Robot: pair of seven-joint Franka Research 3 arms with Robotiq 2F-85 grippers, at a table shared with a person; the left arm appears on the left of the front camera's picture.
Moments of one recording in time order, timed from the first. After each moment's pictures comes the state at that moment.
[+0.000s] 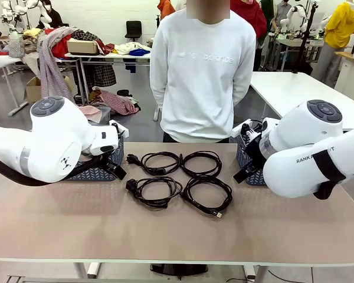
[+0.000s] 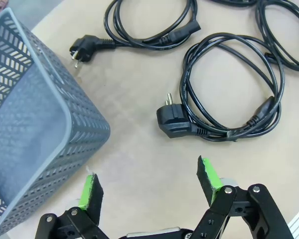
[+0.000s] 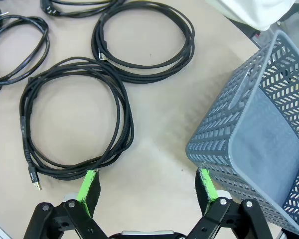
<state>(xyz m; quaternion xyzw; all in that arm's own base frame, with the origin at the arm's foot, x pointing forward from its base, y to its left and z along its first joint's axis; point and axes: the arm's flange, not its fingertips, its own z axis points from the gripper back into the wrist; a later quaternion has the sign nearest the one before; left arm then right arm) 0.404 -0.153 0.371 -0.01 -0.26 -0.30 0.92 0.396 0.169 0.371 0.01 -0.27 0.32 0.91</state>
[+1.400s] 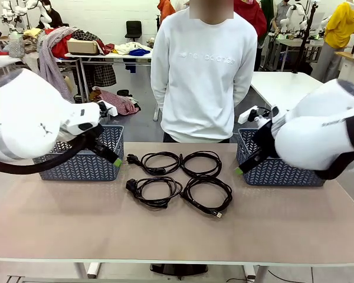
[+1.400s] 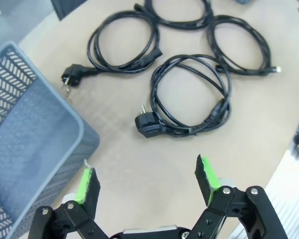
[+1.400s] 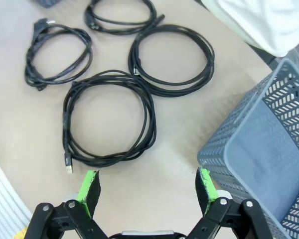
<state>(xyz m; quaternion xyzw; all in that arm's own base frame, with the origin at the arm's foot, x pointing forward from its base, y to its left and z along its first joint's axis) 0.397 -0.116 0.436 -0.11 -0.28 -0.37 0.88 0.388 0.144 0.425 0.10 -0.27 0.37 0.88</state>
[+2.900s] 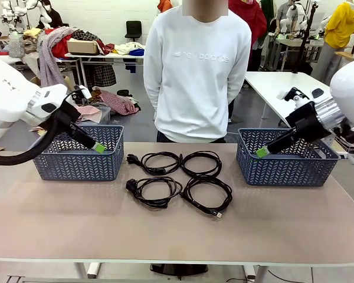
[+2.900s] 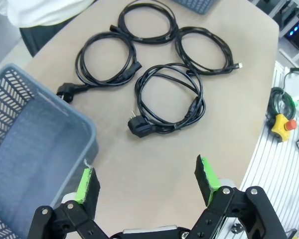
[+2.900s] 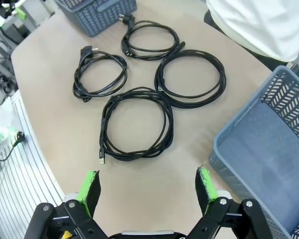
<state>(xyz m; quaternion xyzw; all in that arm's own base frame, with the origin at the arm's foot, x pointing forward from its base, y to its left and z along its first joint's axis) 0.413 -0.059 0.466 -0.20 -0.29 -0.41 0.84 0.390 0.077 0.463 0.23 -0.28 0.36 0.86</state>
